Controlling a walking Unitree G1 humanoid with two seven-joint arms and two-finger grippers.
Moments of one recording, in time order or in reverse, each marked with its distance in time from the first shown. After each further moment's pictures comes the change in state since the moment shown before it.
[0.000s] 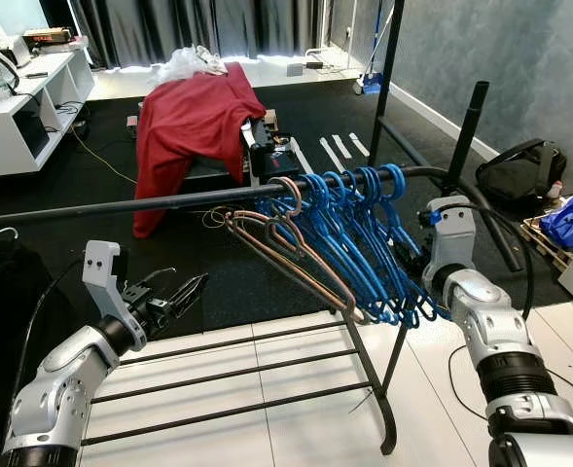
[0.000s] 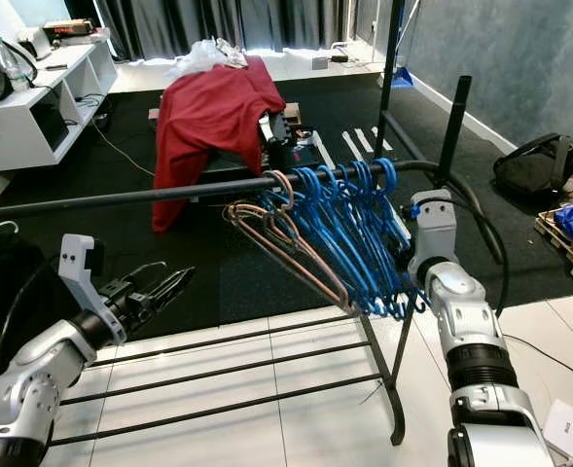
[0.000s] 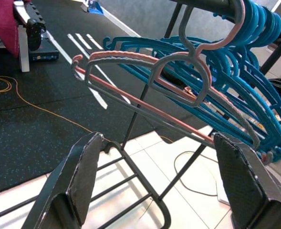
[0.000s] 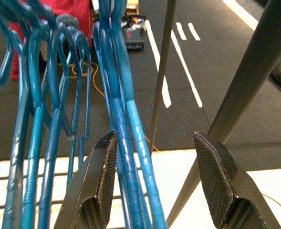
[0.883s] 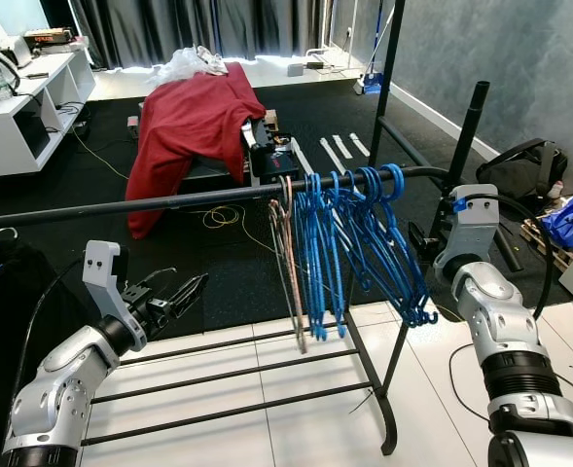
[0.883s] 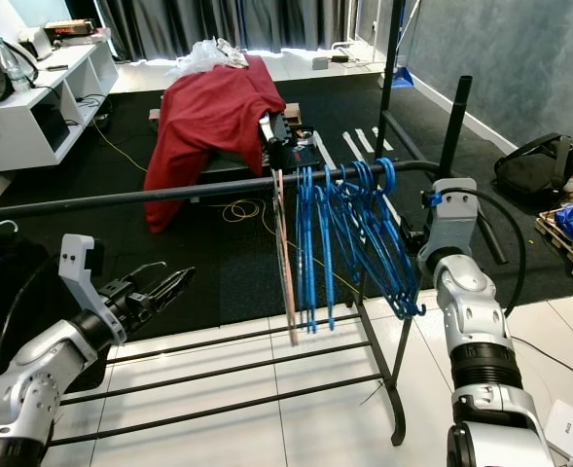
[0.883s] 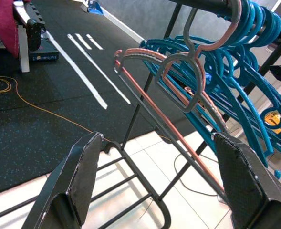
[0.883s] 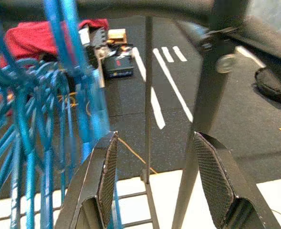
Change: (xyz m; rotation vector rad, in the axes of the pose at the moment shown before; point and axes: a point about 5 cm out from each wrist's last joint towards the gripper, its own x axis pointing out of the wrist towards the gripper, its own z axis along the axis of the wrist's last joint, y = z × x) left arm 0.000 0.000 0.000 0.000 0.000 -0.002; right arm -0.002 -0.005 0.013 0.049 -0.095 -0.027
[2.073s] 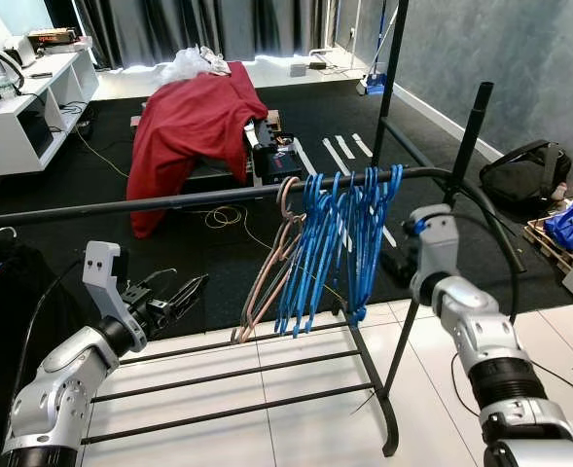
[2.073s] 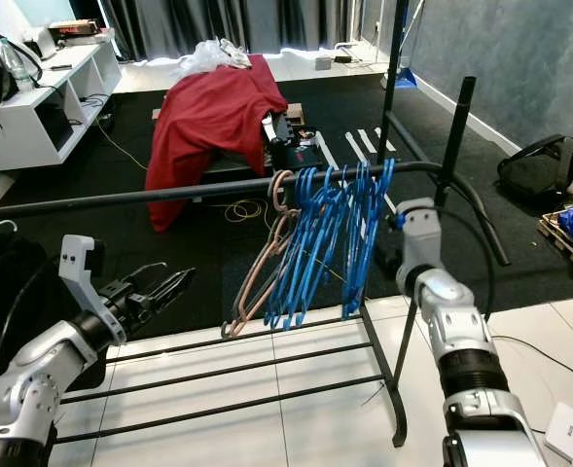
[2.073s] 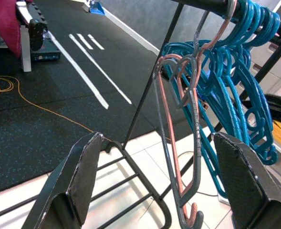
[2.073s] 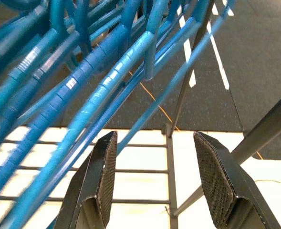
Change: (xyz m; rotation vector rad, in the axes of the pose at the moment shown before) left arm -0.001 0.000 -0.001 -0.002 0.003 -0.005; right arm -0.004 0.021 -0.038 -0.071 0.223 0.131
